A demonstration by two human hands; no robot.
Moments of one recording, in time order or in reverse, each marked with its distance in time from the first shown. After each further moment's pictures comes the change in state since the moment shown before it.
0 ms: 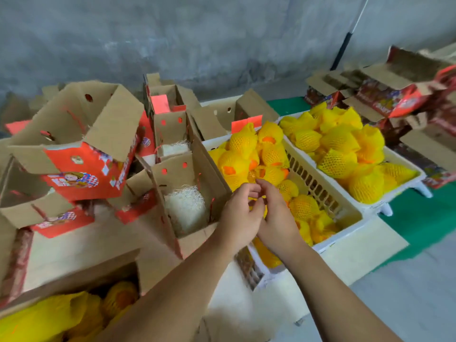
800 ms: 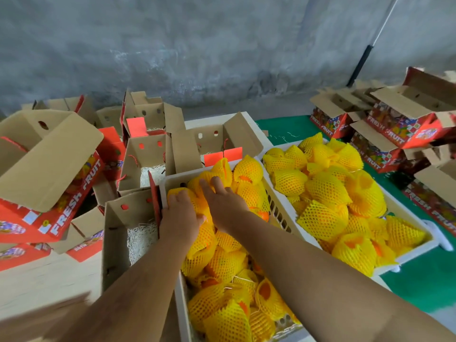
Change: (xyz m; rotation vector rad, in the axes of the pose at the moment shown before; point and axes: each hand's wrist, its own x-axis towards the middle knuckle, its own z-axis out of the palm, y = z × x) left_hand 0.160 -0.005 0.008 0.829 0.133 -0.371; right_hand 0.215 0.074 0.004 -0.724 -0.470 -0.271
